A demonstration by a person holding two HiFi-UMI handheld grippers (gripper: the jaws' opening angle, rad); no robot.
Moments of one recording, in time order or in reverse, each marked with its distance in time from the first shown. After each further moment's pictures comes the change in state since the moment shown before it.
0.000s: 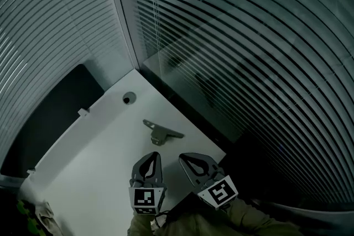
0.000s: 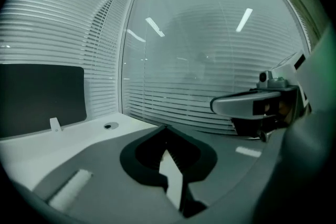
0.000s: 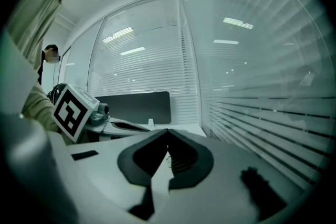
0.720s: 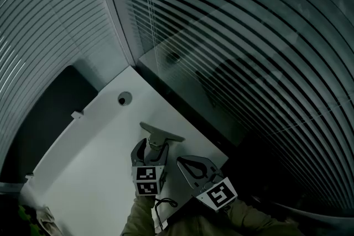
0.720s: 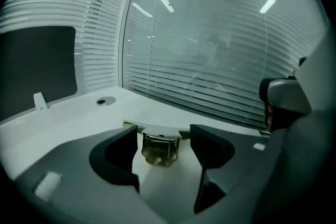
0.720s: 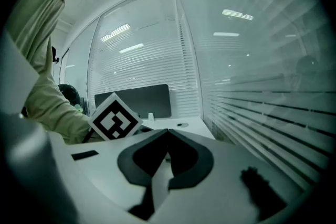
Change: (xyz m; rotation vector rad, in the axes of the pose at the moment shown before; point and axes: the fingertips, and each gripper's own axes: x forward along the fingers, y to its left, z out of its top) left arm 0.074 0.022 -0.052 -0.095 0.239 -0.001; right arm 0.012 -0.002 -0.019 0.016 0.033 0.020
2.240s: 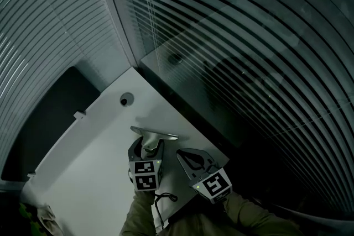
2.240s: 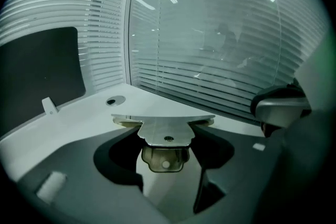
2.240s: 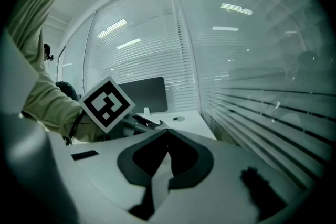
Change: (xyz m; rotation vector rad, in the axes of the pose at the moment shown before) left arm -0.018 0.015 0.007 0.001 0.075 0.057; right arm 0.010 -0.006 -0.012 0.010 0.068 -0.032
